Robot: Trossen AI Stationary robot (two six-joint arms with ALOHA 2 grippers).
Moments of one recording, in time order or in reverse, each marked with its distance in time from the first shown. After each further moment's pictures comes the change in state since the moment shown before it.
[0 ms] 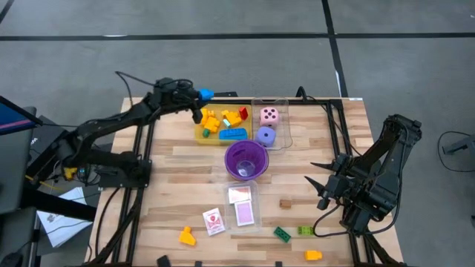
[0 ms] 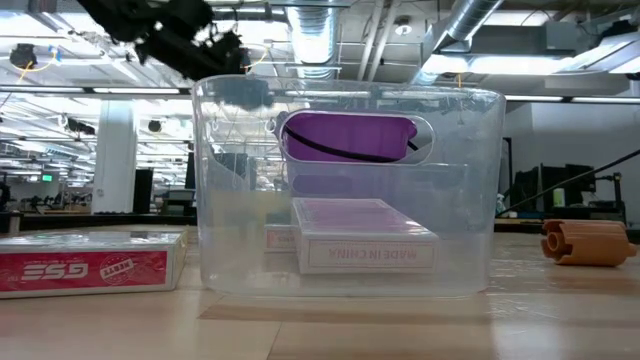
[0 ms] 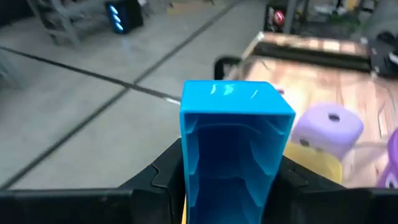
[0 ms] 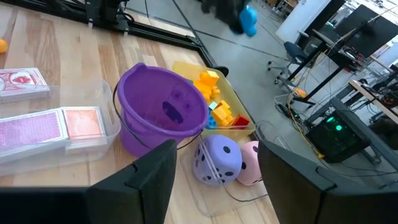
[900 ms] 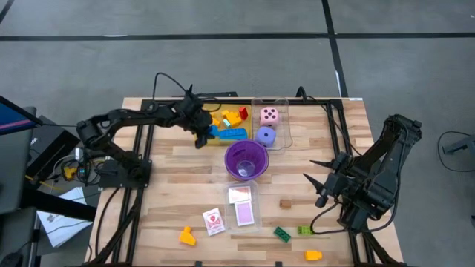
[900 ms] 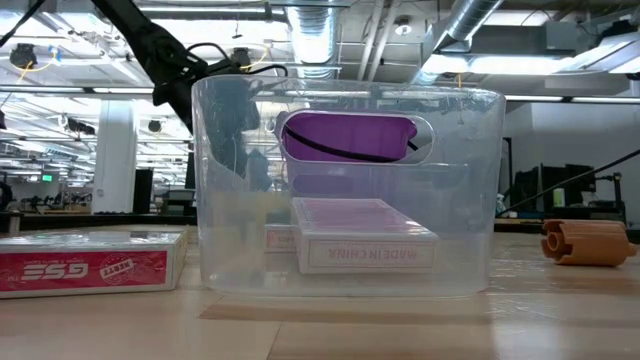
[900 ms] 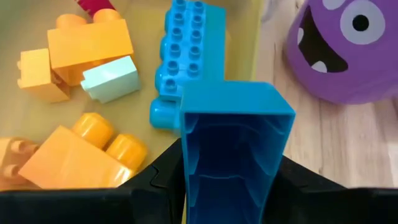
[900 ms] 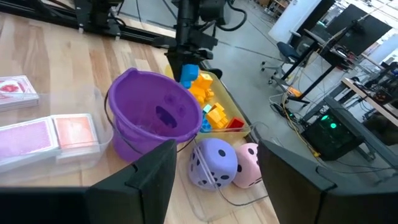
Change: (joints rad) left arm -0.084 0.303 0.000 -0.285 0.214 0.129; right arm -0.024 0.000 0.000 0.001 0.021 0.012
